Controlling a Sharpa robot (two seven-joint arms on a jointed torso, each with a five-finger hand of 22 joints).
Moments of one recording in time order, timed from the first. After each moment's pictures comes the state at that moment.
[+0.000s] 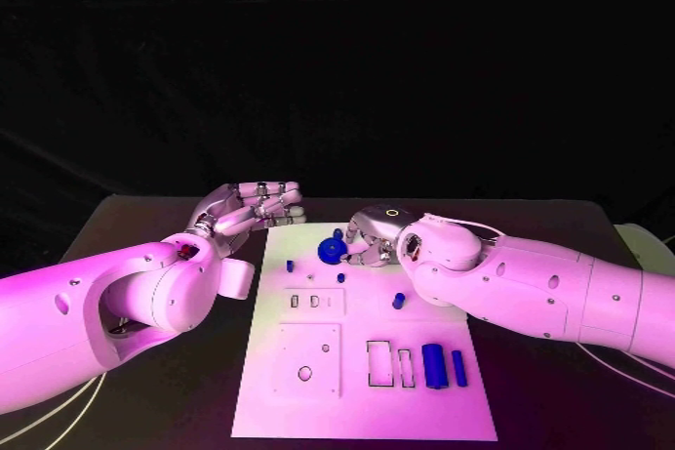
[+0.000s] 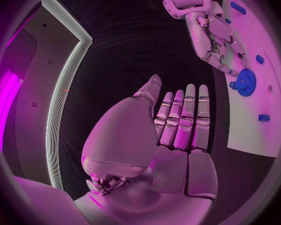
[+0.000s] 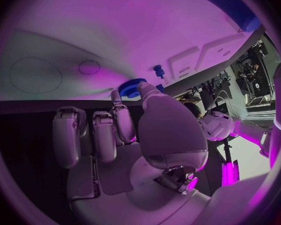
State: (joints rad) left arm 1.24 -0.99 -0.01 1.76 0.00 -0.44 0.39; left_hand 1.46 -0.03 0.13 0.07 0.06 0.91 0.23 0.09 0.07 0.98 0.19 0.07 0.07 1.03 0.15 0.12 0.12 0.18 0.83 0.28 0.27 0.08; right arm 1.28 -0.53 -0.11 1.35 -1.67 -0.25 -0.27; right_hand 1.18 -0.09 0.12 0.26 0.39 0.96 0.14 0.14 0.20 1.40 0.06 1.38 1.31 1.46 -0.01 1.55 1.31 0.05 1.46 0.11 1.44 1.31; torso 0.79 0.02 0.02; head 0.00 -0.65
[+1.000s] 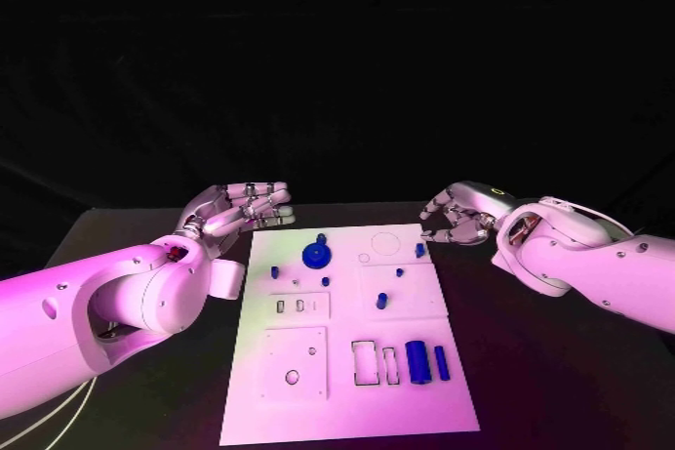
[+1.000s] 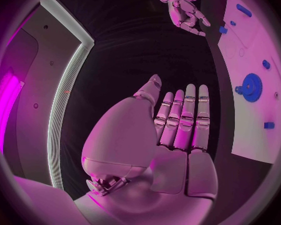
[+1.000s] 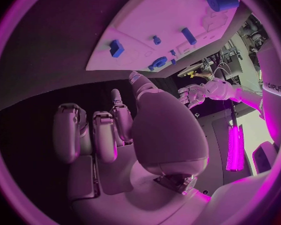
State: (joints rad) left arm 1.24 -0.97 -0.01 1.74 0.01 -0.44 0.38; left_hand 1.46 -0.03 0.13 0.07 0.06 0.91 0.23 0.08 0.07 0.98 0.19 0.07 0.07 1.03 0.15 0.12 0.12 0.18 0.83 0.28 0.27 0.07; right arm 1.33 -0.95 -0.11 1.47 -1.38 -0.38 -0.05; right_hand 1.35 -0.16 0.14 0.17 0.29 1.00 0.13 0.11 0.19 1.39 0.05 1.36 1.31 1.47 -0.02 1.54 1.31 0.05 1.43 0.09 1.39 1.31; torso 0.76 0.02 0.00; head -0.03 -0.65
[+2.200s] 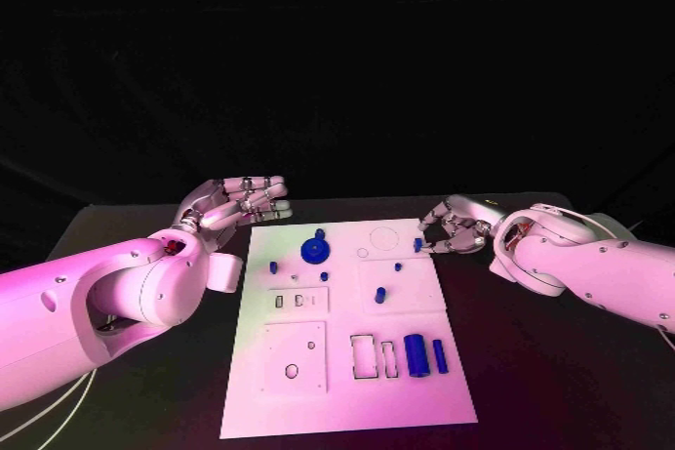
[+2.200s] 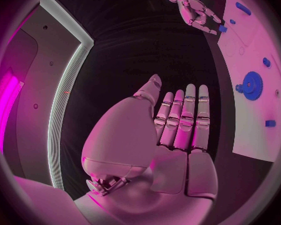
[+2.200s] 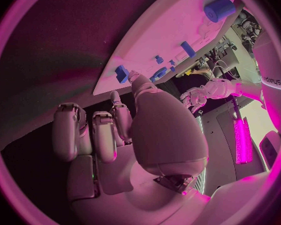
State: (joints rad) left arm 1.24 -0.97 -0.01 1.72 0.01 -0.43 0.38; left_hand 1.46 -0.03 0.13 0.07 0.06 0.91 0.23 0.08 0.07 0.98 0.19 0.07 0.07 1.03 0.15 0.12 0.12 0.18 0.83 0.28 0.26 0.07; right arm 1.27 -0.89 -0.11 1.35 -1.29 -0.29 0.03; right_hand 1.37 -0.16 0.13 0.15 0.30 0.96 0.15 0.09 0.18 1.38 0.06 1.35 1.31 1.46 -0.01 1.54 1.31 0.05 1.42 0.10 1.38 1.31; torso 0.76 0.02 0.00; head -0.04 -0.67
